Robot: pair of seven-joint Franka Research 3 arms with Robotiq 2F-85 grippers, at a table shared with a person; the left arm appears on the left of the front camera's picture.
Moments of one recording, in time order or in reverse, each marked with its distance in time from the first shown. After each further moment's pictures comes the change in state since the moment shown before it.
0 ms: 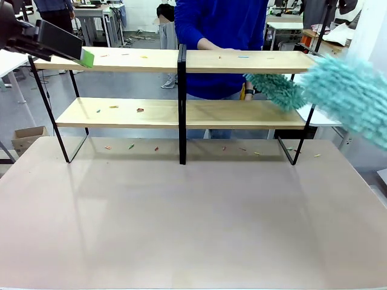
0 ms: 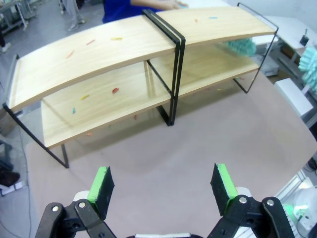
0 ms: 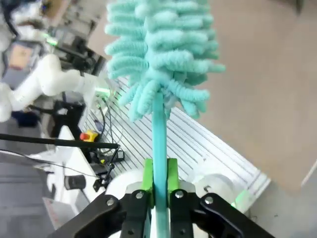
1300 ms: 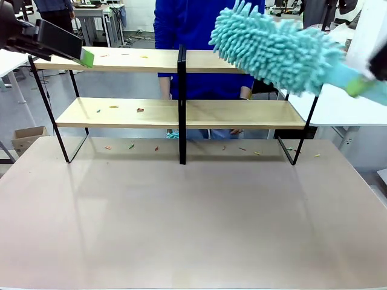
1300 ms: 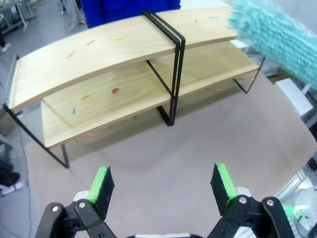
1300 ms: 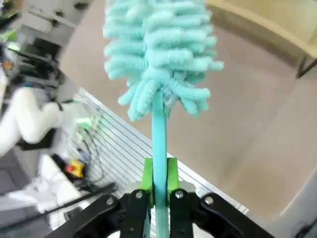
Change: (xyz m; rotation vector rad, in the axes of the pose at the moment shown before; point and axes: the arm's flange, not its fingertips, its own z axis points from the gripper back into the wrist) left arm 0.000 0.000 0.000 0.000 0.000 0.000; right arm 0.223 0.108 -0.080 -0.229 0.089 -0.031
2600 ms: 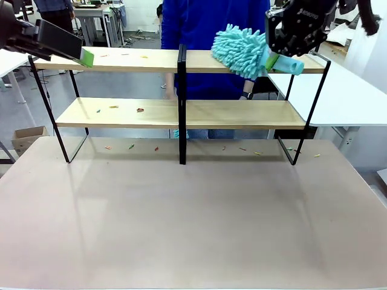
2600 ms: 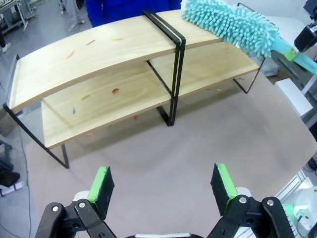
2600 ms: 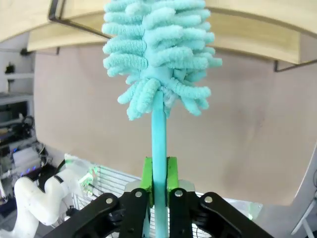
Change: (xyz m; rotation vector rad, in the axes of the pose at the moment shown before) left arm 0.000 0.000 0.000 0.000 -0.001 0.000; right arm 0.141 0.009 -0.075 -0.235 0.038 -0.353
